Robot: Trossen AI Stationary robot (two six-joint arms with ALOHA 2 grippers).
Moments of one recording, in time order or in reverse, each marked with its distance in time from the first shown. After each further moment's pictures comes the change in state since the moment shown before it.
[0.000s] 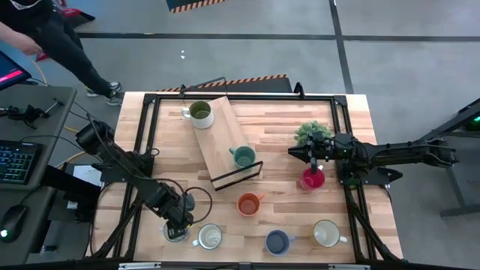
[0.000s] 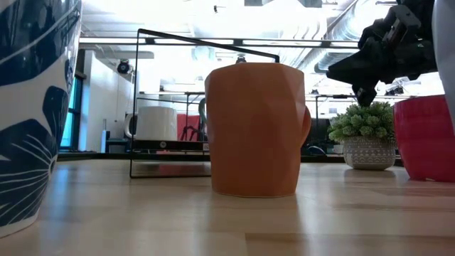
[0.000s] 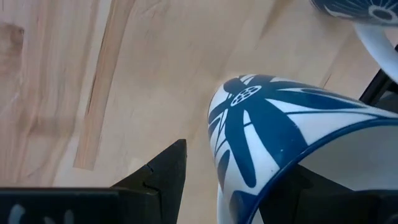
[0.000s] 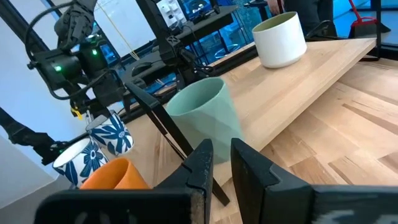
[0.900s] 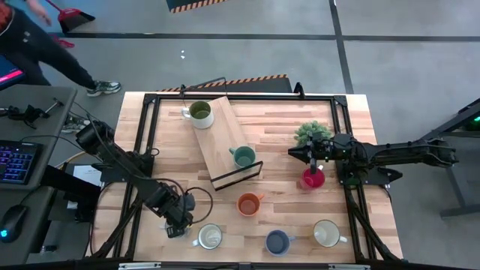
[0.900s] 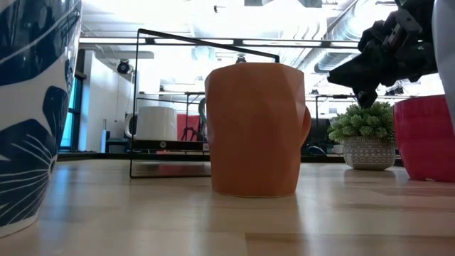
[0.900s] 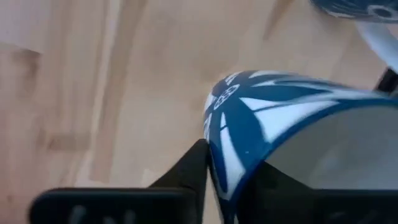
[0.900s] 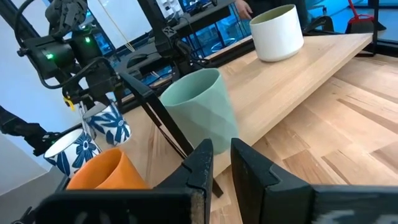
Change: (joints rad) left arm 0.010 -0.001 -0.002 -0.012 -0.044 0.065; right arm 0.000 0.000 0.000 -0.030 0.001 -0.026
